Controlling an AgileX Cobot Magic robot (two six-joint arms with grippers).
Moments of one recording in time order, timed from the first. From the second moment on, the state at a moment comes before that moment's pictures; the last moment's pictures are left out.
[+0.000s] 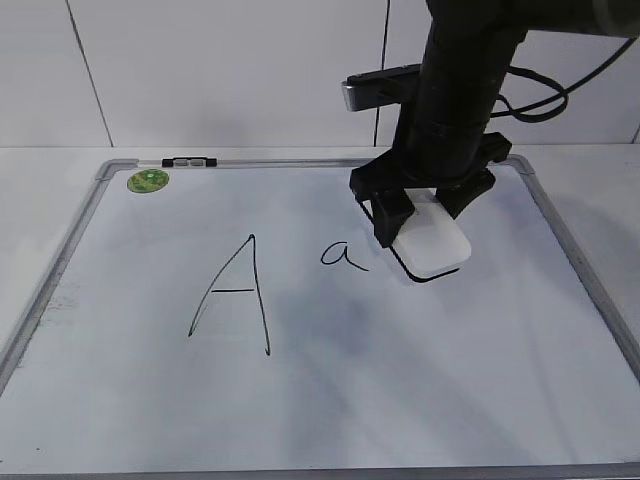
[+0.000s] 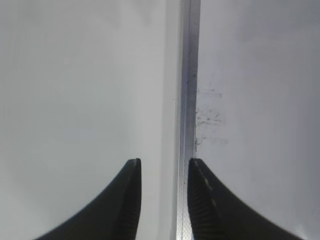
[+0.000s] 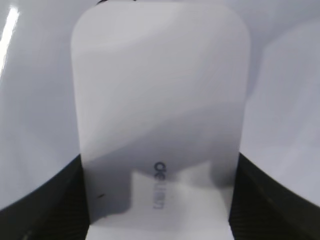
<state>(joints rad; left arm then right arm) 0.03 1.52 -1.14 -0.13 0.97 0.01 0.46 1.97 -1.69 0.00 1.22 0.02</state>
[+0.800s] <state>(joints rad) 0.03 1.90 -1.36 -0.23 0.97 0.11 0.46 1.97 -1.69 0.00 1.22 0.02</state>
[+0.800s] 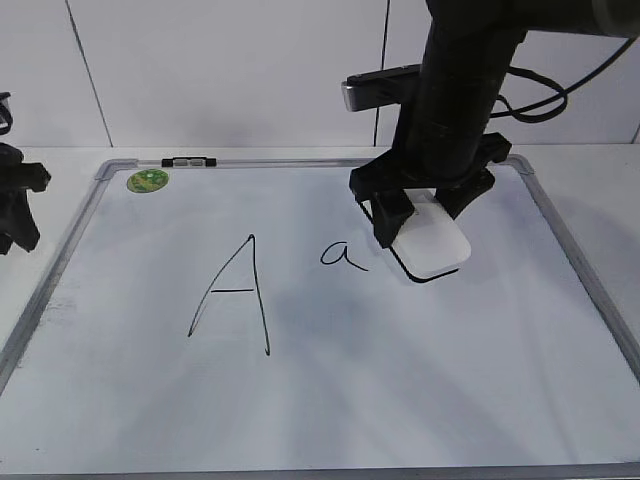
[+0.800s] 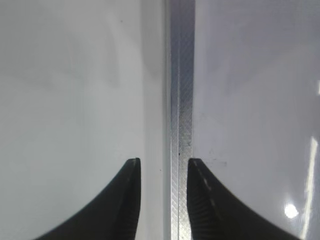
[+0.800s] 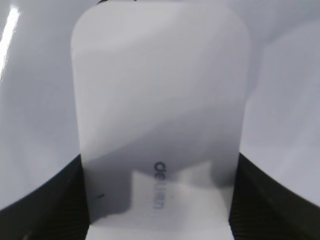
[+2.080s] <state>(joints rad) 0.04 2.05 -1.39 -0.30 0.98 0.16 0.46 1.97 -1.69 0.00 1.22 0.02</state>
